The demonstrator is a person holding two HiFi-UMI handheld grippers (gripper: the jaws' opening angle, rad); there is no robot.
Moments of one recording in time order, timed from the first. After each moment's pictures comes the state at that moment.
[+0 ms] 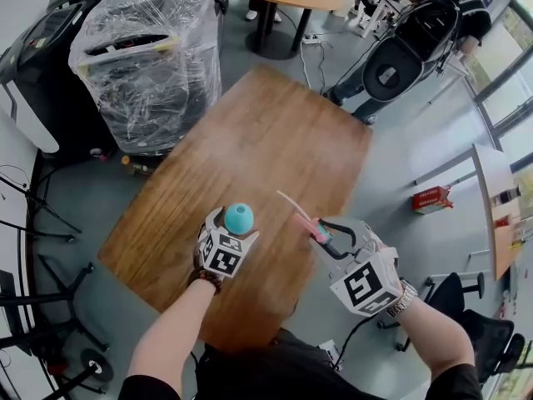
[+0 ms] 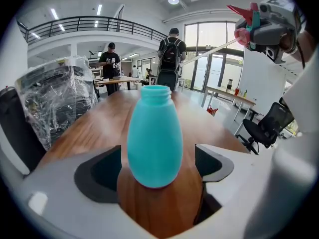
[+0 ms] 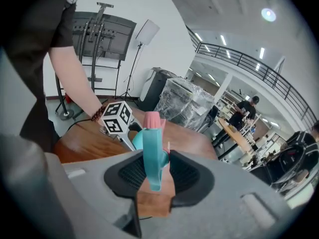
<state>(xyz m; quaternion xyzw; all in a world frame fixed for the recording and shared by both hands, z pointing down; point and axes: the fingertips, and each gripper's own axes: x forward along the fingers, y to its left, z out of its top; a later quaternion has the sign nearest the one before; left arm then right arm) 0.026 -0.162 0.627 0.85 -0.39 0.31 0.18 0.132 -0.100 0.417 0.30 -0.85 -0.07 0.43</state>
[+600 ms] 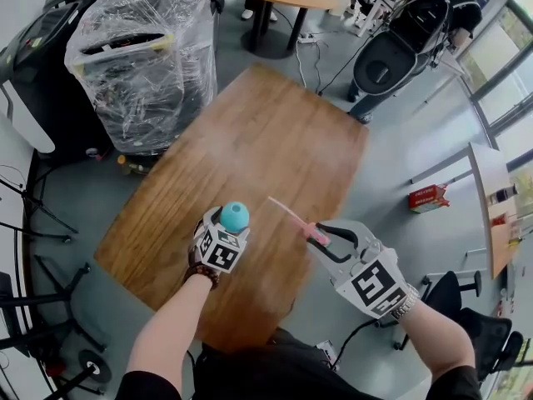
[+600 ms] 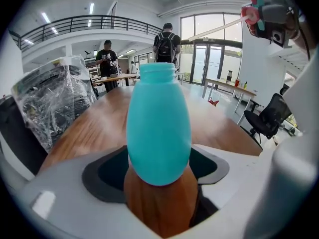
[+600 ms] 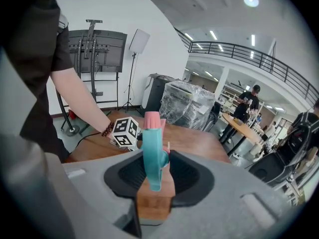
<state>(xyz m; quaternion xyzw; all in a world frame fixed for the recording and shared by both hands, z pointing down) 0.022 -0.166 0.646 0.84 -0.38 0.35 0.16 0.130 -0.087 0.403 0.30 -0.87 -0.01 0.39</state>
